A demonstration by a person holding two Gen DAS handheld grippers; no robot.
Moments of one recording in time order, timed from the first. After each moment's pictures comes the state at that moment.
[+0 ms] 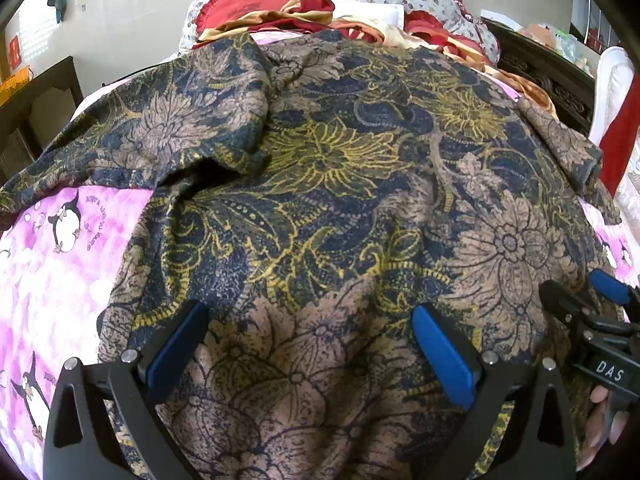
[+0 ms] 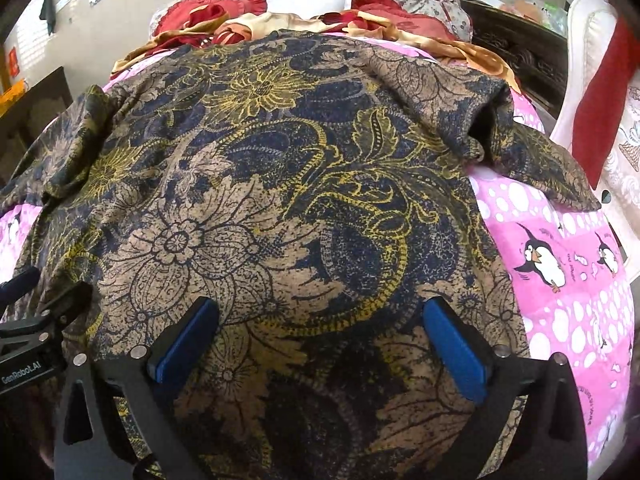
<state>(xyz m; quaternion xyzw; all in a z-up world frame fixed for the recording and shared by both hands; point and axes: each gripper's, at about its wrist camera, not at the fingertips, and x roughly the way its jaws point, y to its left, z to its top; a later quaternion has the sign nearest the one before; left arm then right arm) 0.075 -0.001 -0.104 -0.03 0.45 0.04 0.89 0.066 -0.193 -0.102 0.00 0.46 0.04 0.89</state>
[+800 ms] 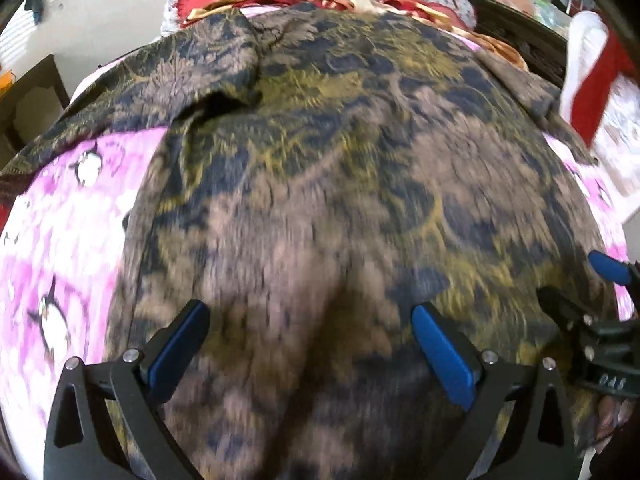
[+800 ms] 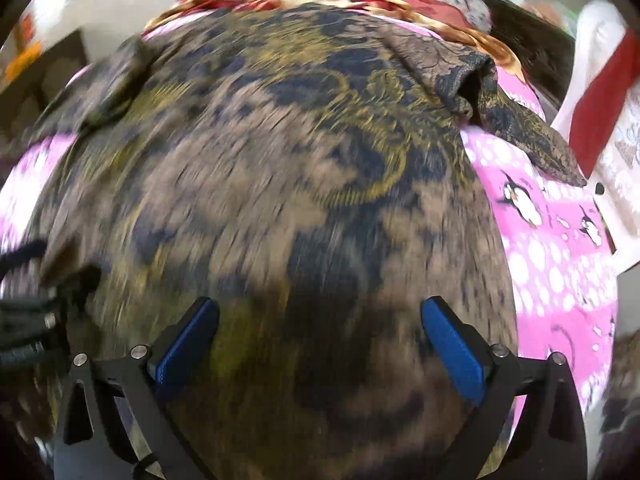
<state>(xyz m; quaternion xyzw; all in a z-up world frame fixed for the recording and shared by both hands) 0.004 -0.003 -0.102 -0.01 0.50 0.00 0.87 -0.006 -0.191 -0.096 -0.05 0.50 0.07 0.86</state>
